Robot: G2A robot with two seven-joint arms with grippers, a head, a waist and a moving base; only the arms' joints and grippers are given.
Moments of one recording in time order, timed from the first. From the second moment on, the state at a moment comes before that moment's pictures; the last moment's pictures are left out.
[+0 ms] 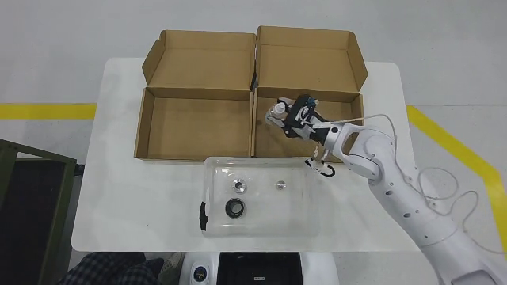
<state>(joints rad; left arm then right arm) -0.01 -0.37 -0.75 -1.25 2.03 -0.40 0.22 -0.92 -1.06 0.93 -1.57 -1.10 -0.49 0.18</state>
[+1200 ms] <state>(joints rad) -0.01 -0.37 -0.75 -1.25 2.03 -0.40 0.22 -0.77 -1.14 0.86 -1.38 -1.15 -0.47 0.23</state>
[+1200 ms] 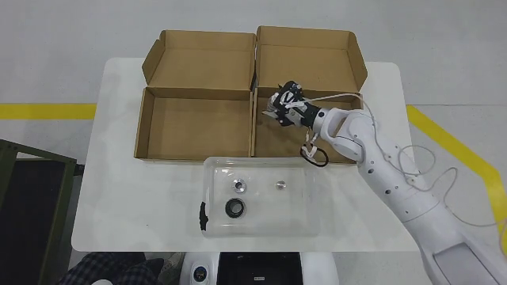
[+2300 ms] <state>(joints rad) -0.01 -0.37 -0.75 -1.25 2.03 -0.40 0.22 -1.28 -1.04 1.08 -2.05 -1.30 -0.68 0.35</state>
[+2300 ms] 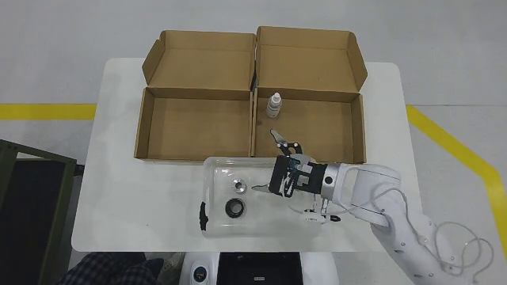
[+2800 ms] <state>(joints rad) -0.01 -0.37 -0.75 -1.25 2.03 -0.40 0.22 -1.43 -1.02 1.11 -2.11 -1.47 -0.75 0.37</state>
